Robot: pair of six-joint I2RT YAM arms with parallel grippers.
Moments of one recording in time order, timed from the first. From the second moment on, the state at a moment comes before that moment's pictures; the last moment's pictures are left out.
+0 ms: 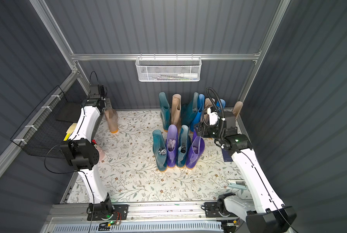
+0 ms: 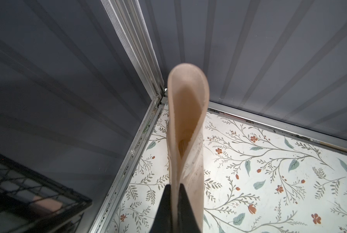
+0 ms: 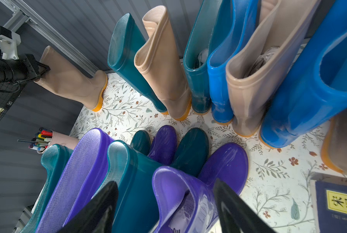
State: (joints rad) left arm 0.04 2.04 2.11 -0.76 -0.32 -0.10; right arm 0.22 1.12 1.23 -0.66 -0.28 0.30
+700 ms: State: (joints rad) left arm 0.04 2.04 2.15 -0.72 -0.32 -0.07; right arm 0.23 1.13 1.23 -0.67 -0.28 0.30
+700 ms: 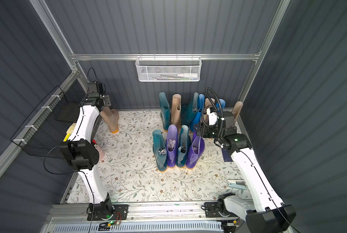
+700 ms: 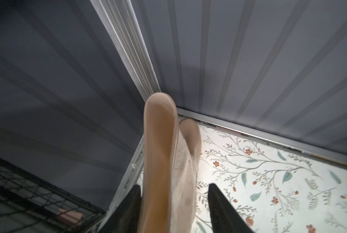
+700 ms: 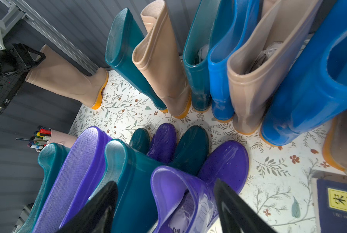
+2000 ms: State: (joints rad) left arm -0.40 1.89 2.21 -0.75 -0.07 -0.25; right arm 0.23 1.44 1.52 -0.60 -0.32 0.30
